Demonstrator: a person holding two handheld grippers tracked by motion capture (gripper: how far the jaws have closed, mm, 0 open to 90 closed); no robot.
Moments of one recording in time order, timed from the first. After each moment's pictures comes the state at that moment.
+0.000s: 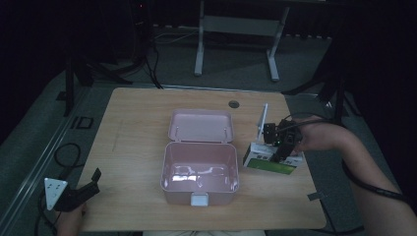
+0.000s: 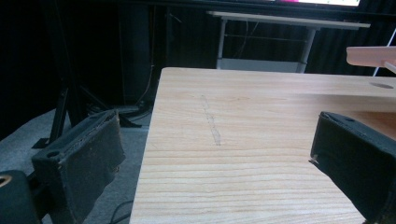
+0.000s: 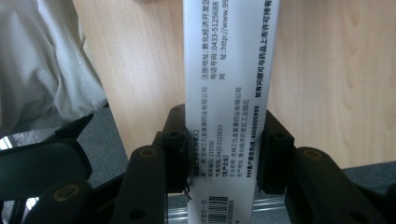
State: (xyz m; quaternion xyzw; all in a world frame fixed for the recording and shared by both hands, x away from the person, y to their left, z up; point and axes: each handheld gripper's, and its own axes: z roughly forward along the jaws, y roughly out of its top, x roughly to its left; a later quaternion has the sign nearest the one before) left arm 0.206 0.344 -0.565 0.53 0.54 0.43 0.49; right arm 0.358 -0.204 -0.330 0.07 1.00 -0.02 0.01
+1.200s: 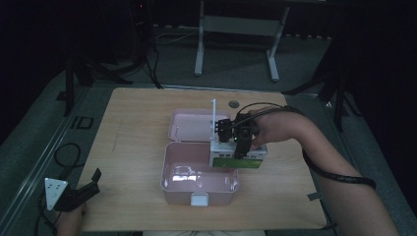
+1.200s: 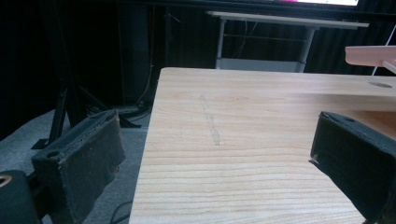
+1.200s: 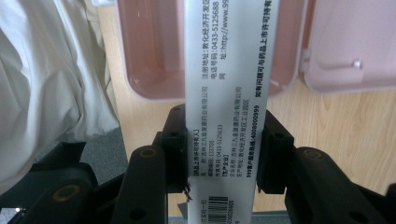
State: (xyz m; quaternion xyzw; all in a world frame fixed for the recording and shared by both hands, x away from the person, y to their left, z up) left arm 0.206 0.344 -0.565 0.53 0.54 0.43 0.49; right arm 0.340 -0.090 -0.305 -0.01 1.00 -0.04 0.02
